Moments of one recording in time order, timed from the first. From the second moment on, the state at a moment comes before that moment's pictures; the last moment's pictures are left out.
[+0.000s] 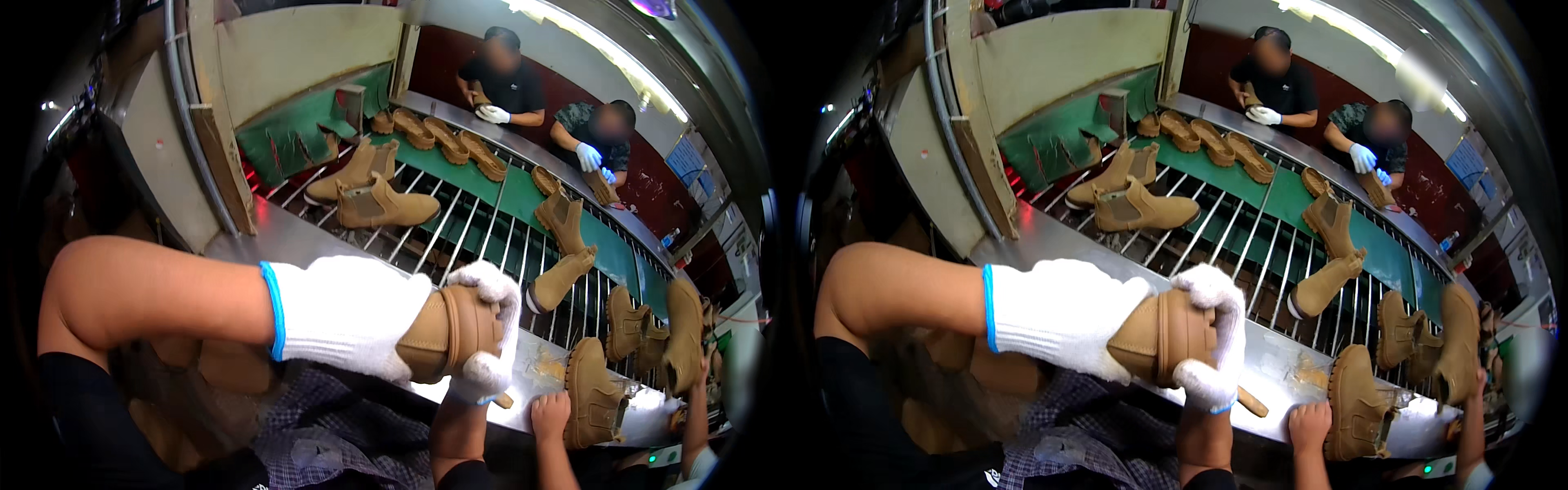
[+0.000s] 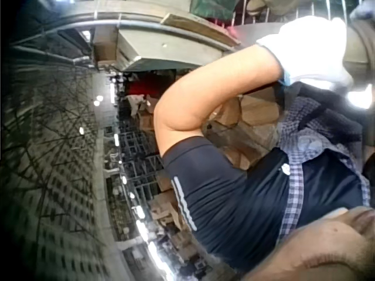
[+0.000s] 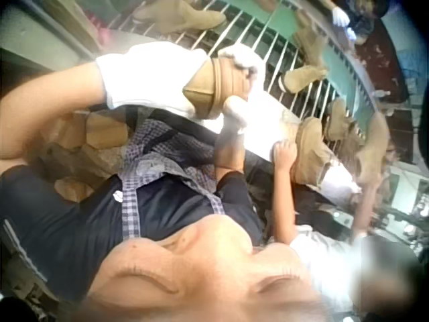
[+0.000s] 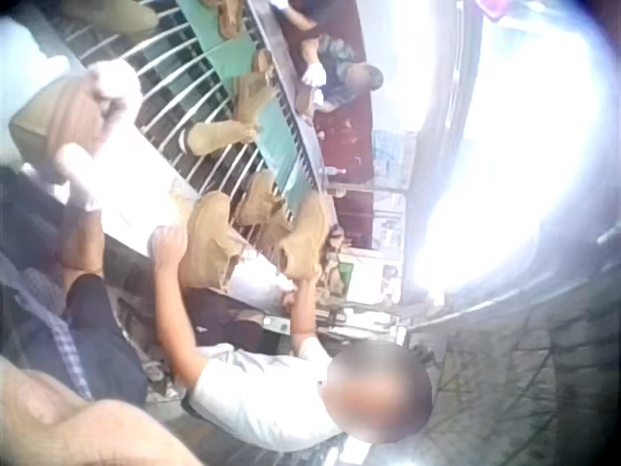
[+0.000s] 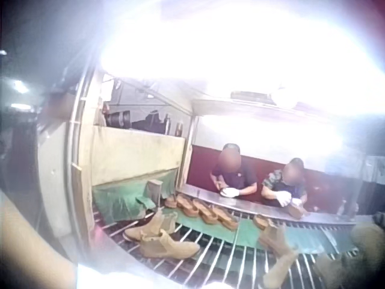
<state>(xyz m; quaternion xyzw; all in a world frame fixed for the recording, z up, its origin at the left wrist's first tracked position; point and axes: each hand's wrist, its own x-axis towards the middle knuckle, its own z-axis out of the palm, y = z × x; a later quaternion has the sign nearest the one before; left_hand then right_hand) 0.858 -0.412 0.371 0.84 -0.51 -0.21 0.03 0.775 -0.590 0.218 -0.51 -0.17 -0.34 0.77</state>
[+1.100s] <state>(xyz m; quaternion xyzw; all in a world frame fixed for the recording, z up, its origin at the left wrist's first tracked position) 0.792 -0.390 0.285 0.51 -0.79 -0.14 0.33 0.566 -0.532 0.184 -0.74 -0.08 -0.46 0.49</state>
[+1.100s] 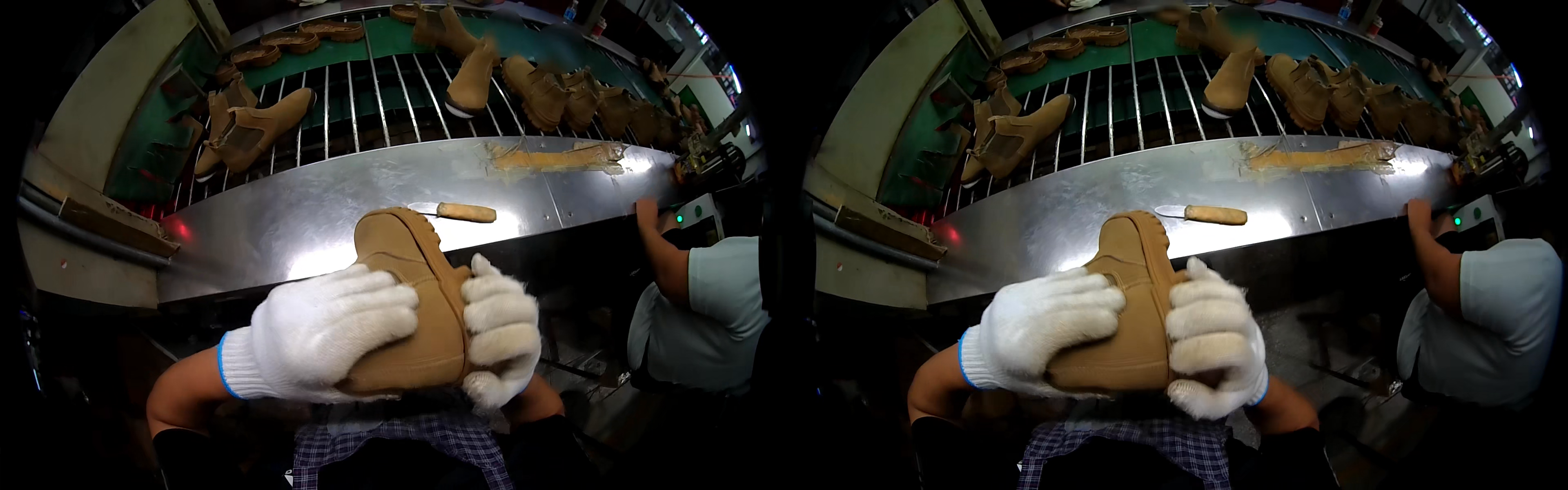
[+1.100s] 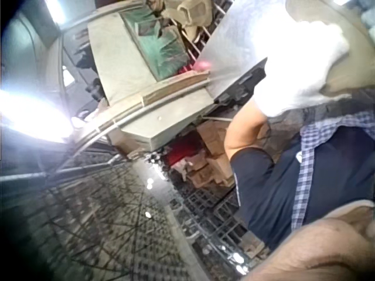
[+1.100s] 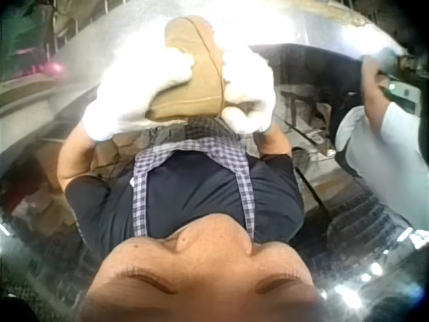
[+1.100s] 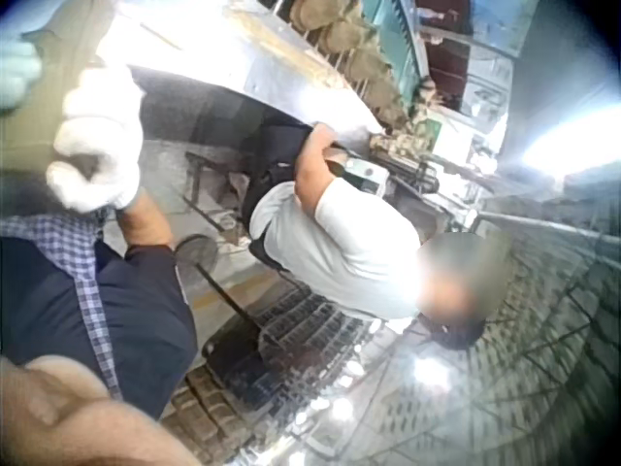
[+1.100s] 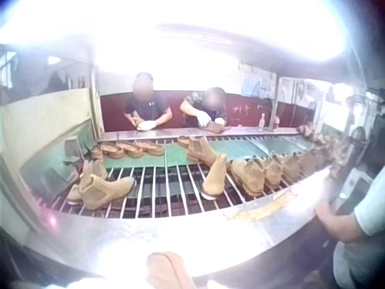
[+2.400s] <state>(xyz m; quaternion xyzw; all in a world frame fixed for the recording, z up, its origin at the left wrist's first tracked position) 0.762 -0.281 0.168 0.40 -0.89 -0.05 0.19 0.594 -0.514 0.133 -0.63 0.29 -0.03 0.72</state>
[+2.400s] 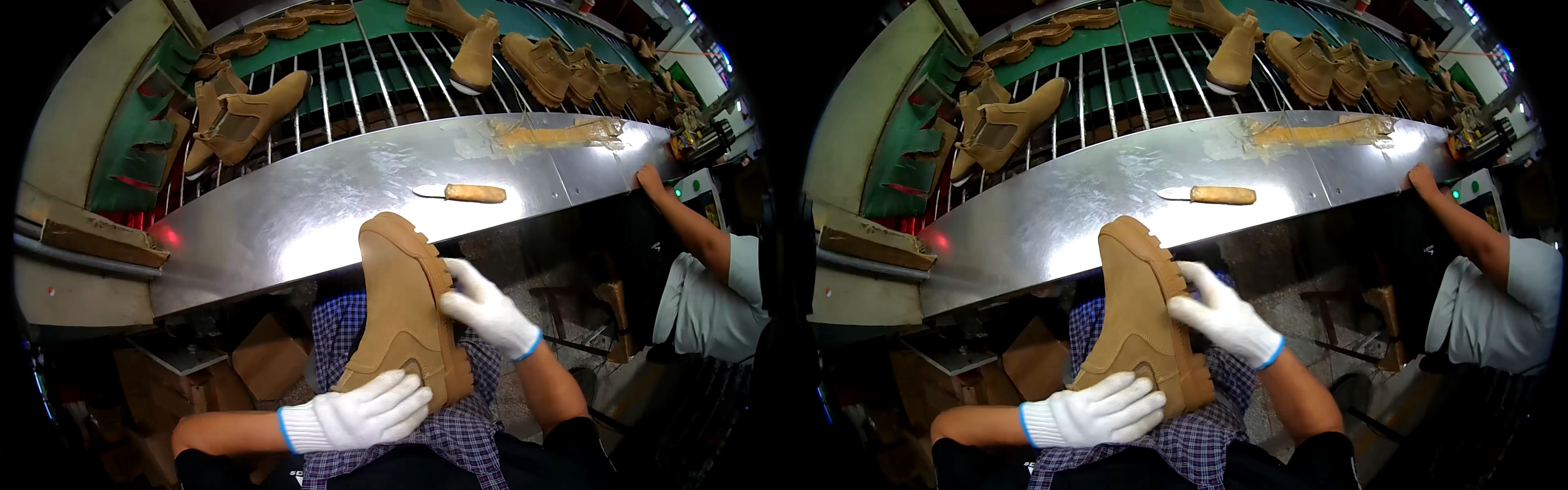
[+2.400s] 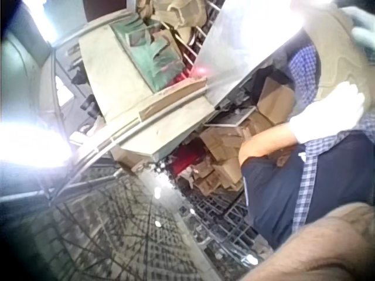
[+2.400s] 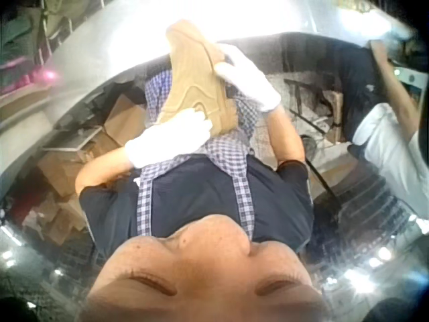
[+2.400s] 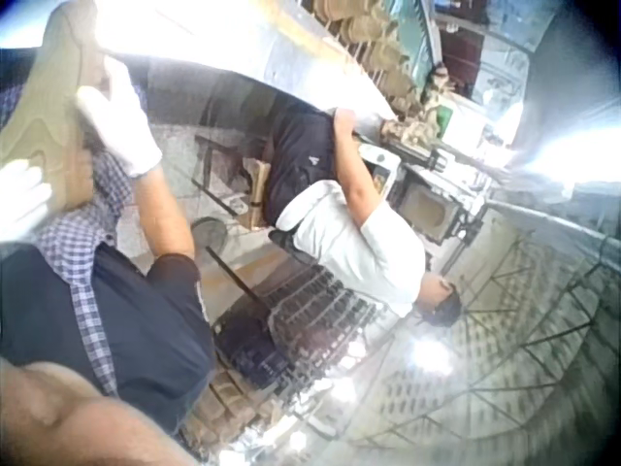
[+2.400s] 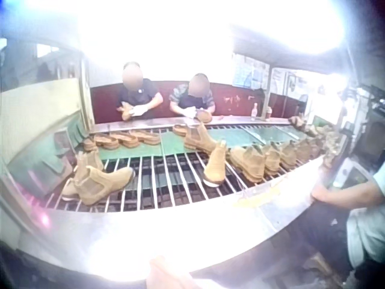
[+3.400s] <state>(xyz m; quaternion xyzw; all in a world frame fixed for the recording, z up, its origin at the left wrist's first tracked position) 0.813 -0.357 0.143 0.71 -0.28 -0.61 0.20 0.661 -0.589 0.184 -0.68 0.20 0.38 0.59</state>
